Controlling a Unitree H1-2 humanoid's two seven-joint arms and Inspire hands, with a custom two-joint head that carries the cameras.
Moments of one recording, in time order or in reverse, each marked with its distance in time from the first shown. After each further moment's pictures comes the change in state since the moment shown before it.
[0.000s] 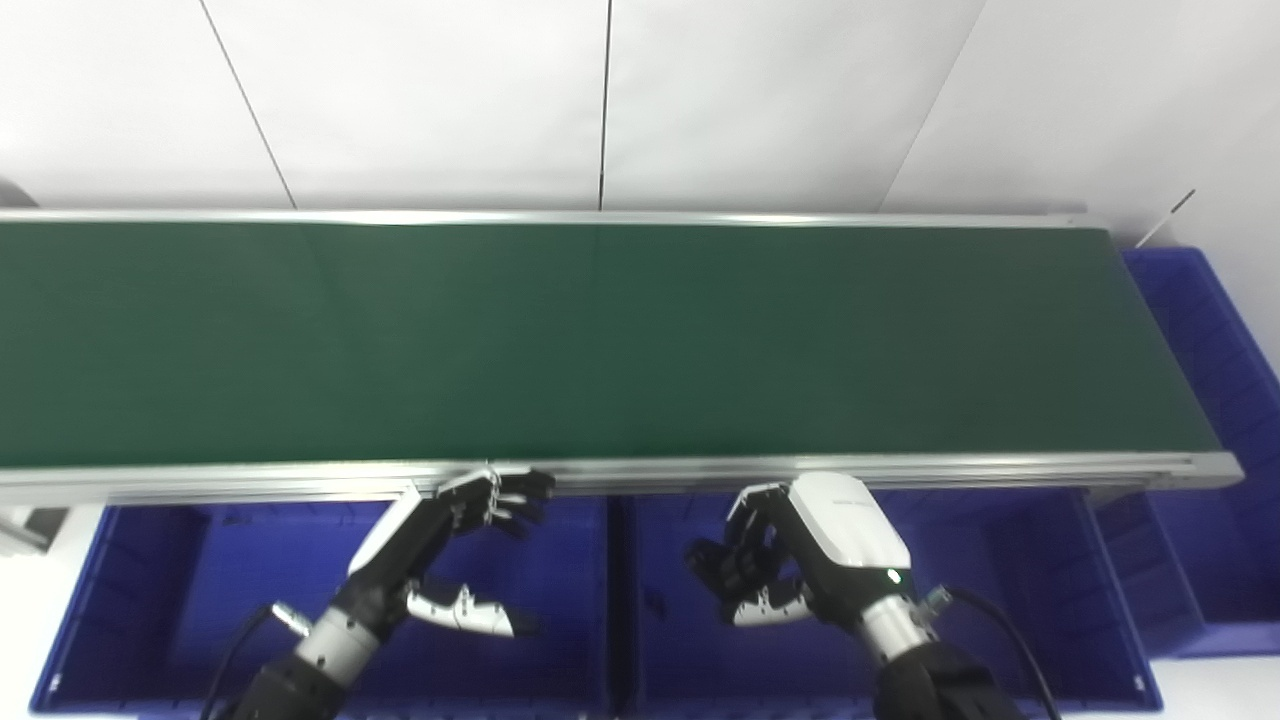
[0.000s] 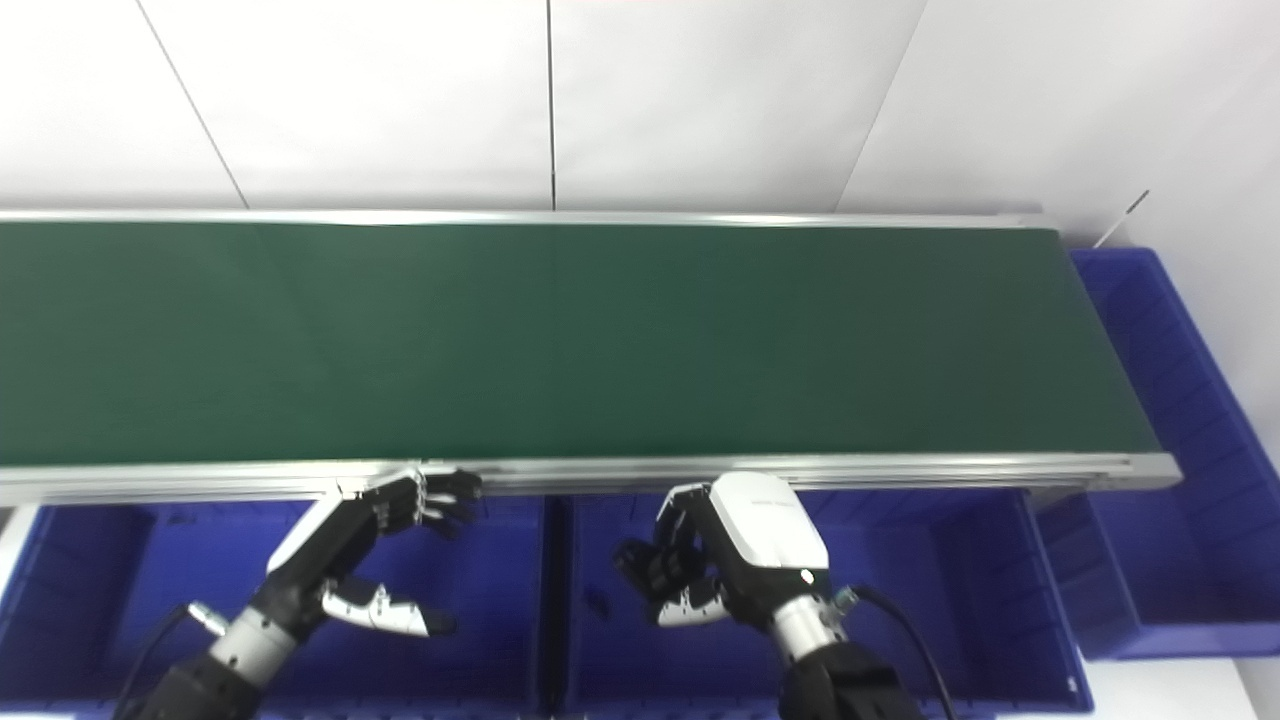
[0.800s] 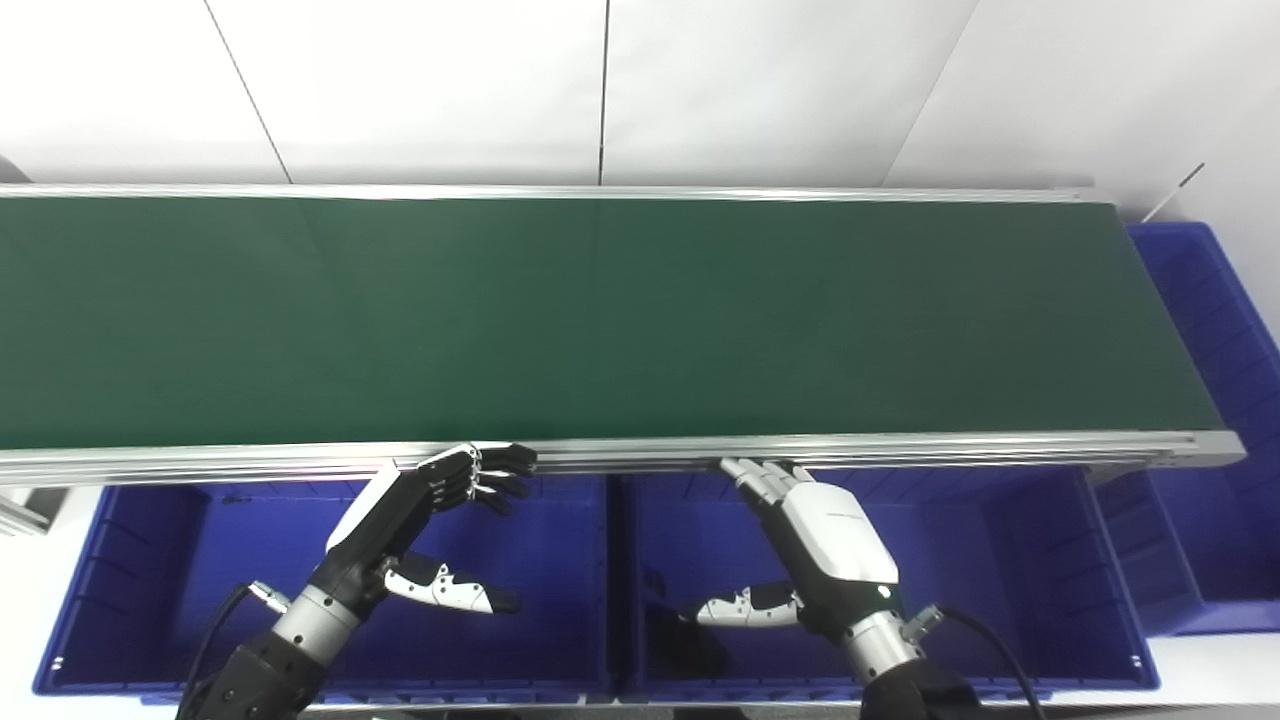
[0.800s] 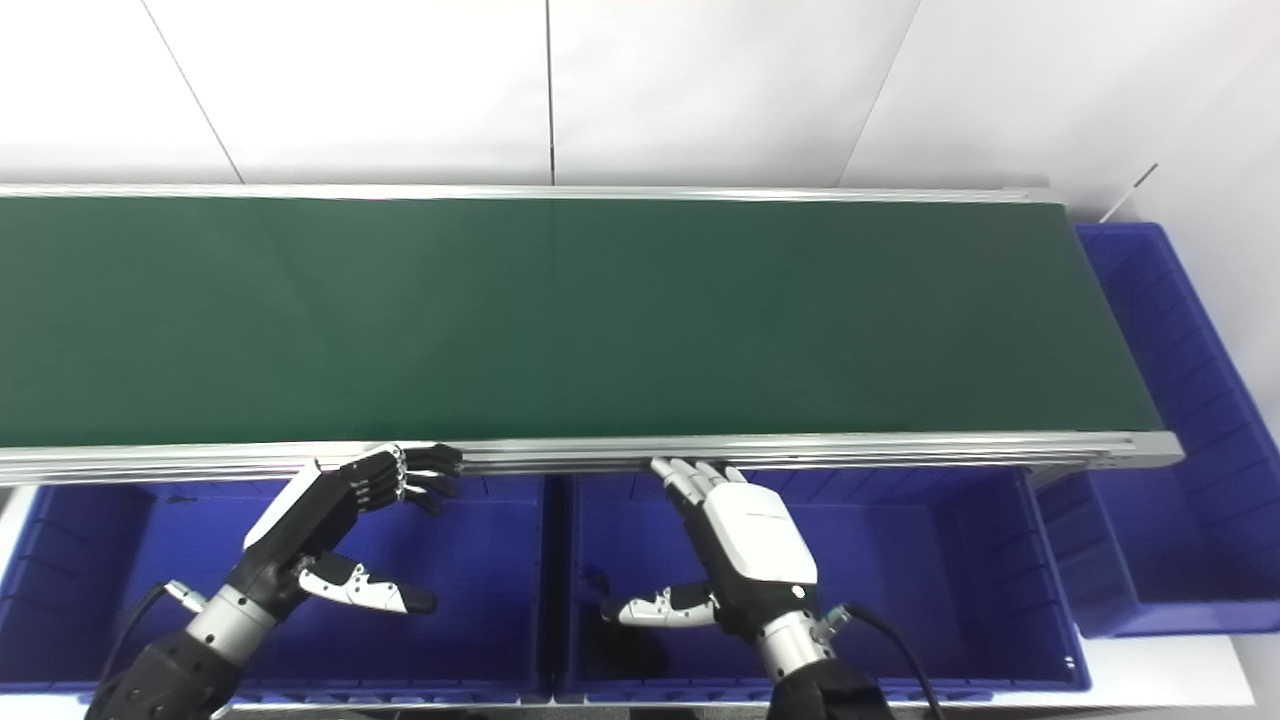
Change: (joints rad) left arm 0.018 -0.002 0.067 -0.007 -0.022 0.000 -0.082; right arm 0.096 0.070 -0.023 -0.013 0.180 -0.061 -0.133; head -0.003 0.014
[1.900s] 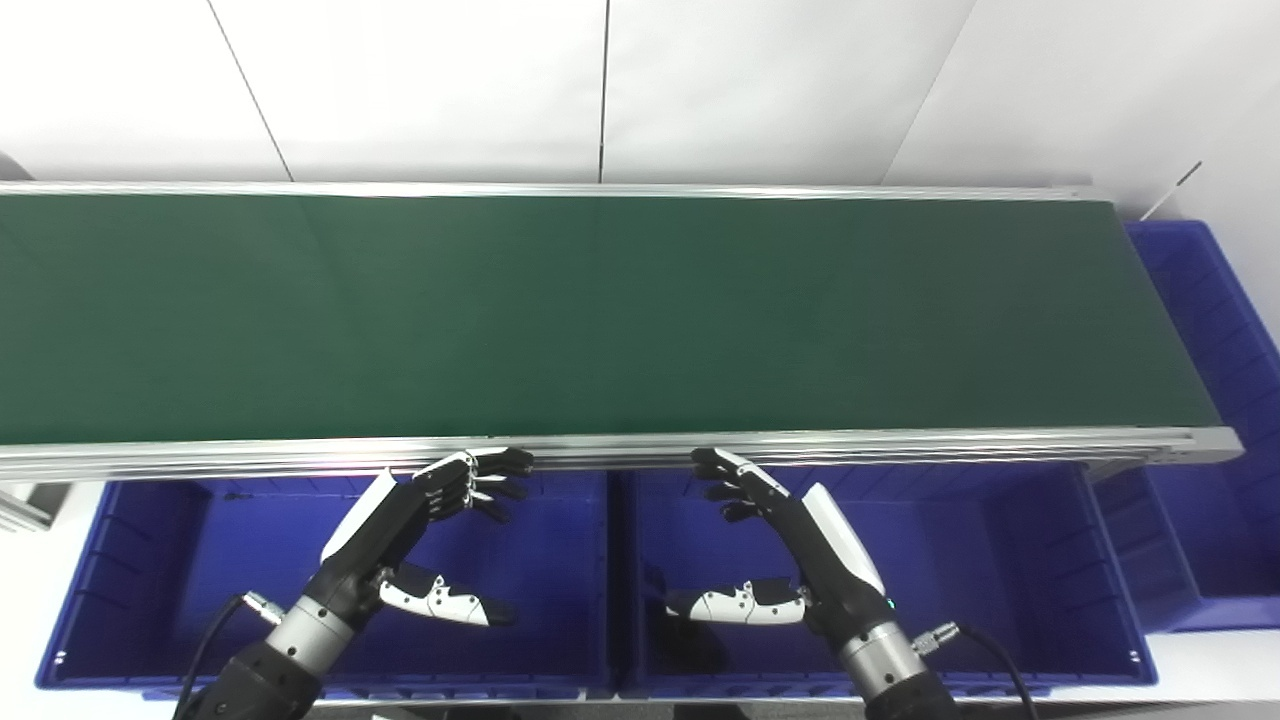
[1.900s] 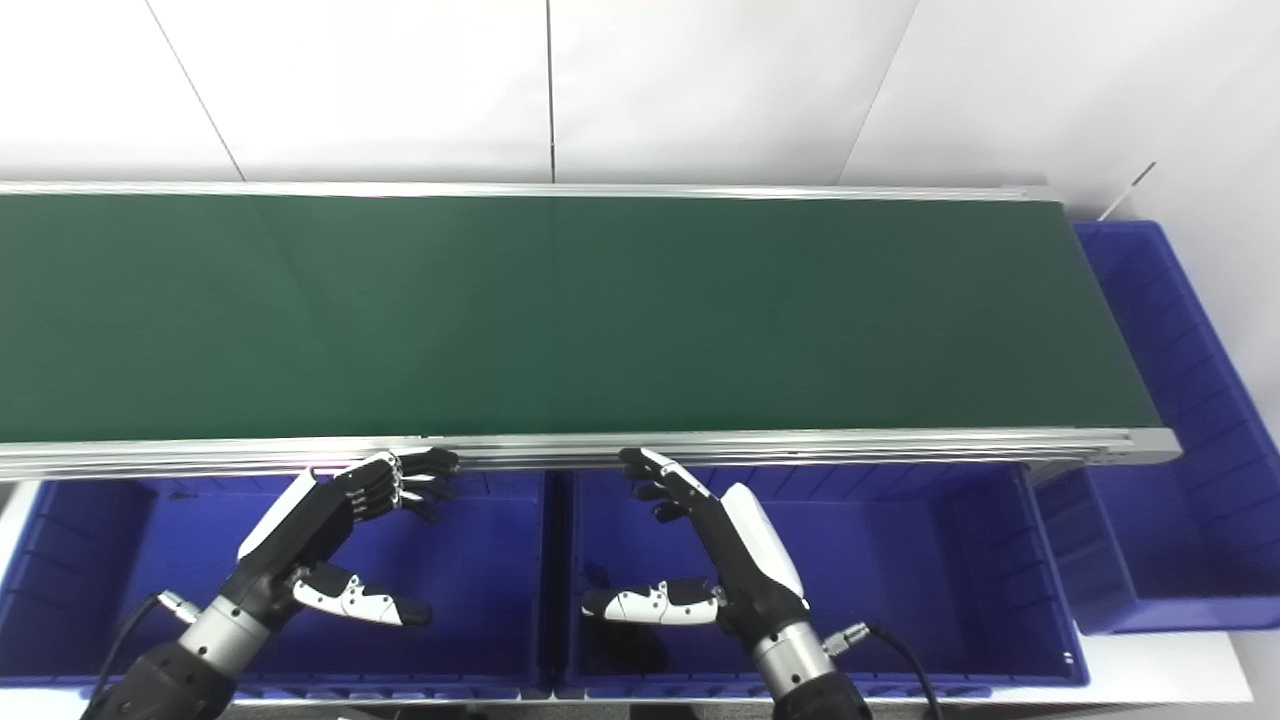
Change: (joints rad) left arm 0.024 -0.007 0.015 -0.015 0.000 0.000 -0.028; right arm 0.024 -0.003 -0.036 0.044 0.432 -0.115 0.002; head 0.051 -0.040
